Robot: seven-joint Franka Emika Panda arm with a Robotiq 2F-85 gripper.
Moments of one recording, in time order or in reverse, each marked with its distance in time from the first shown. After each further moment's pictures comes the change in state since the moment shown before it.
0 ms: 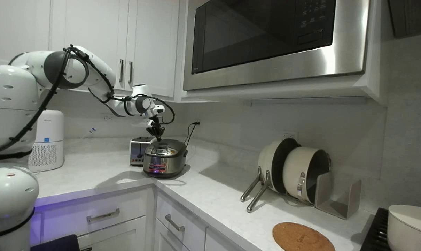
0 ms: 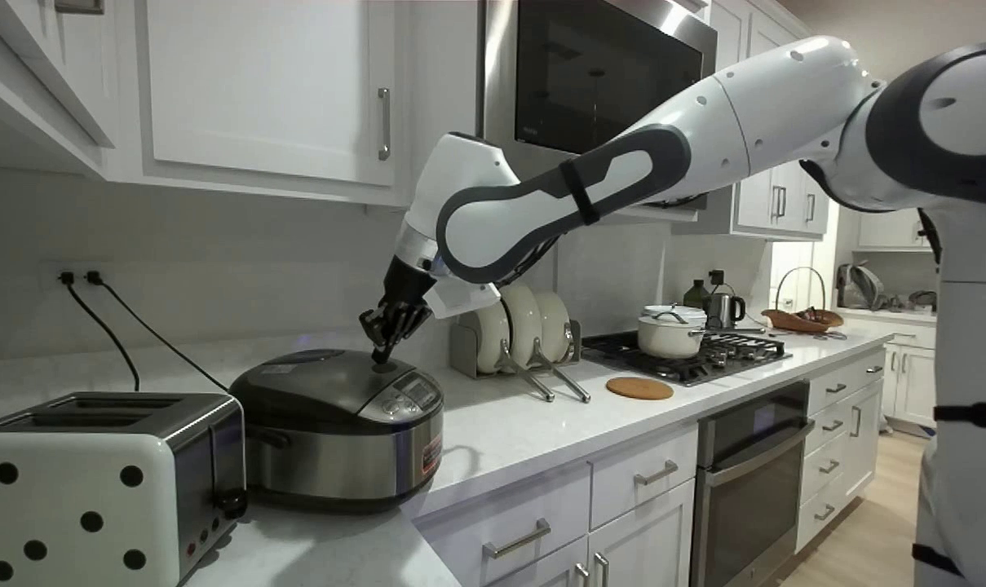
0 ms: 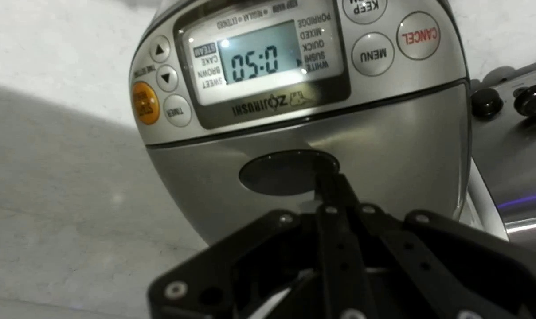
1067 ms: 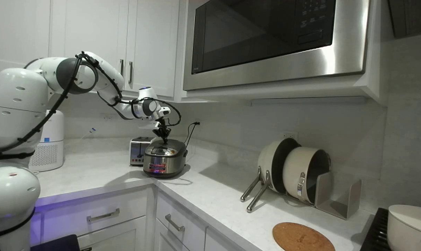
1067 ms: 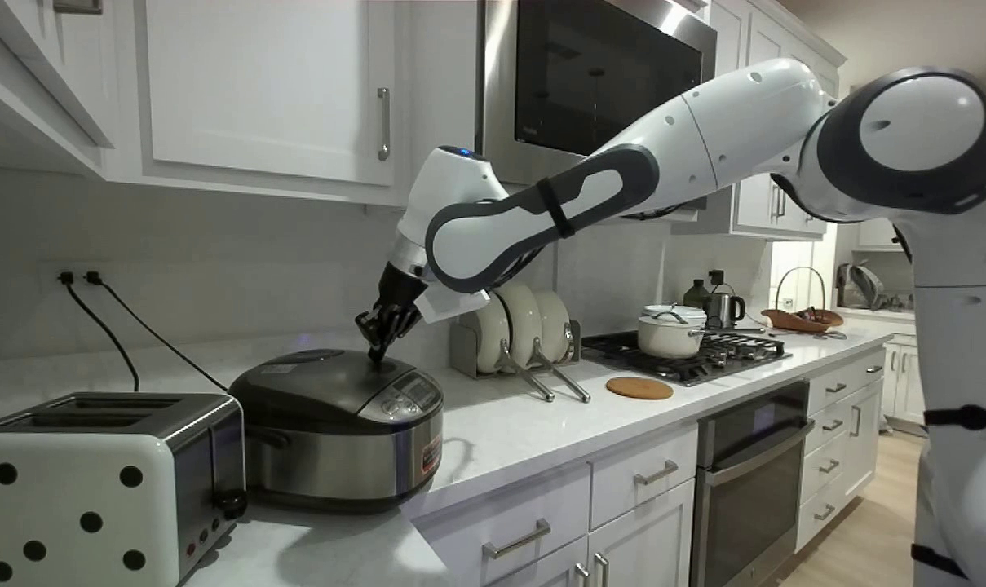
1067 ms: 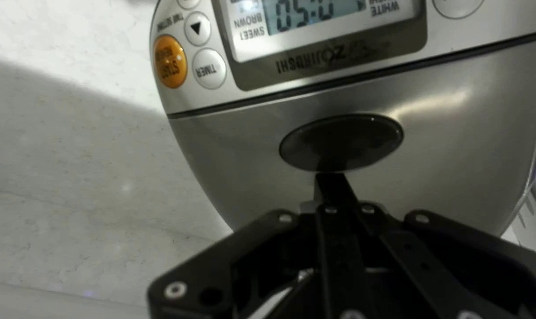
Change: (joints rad) arm 0.028 0.087 -0.059 0.082 -0.047 0.026 0.001
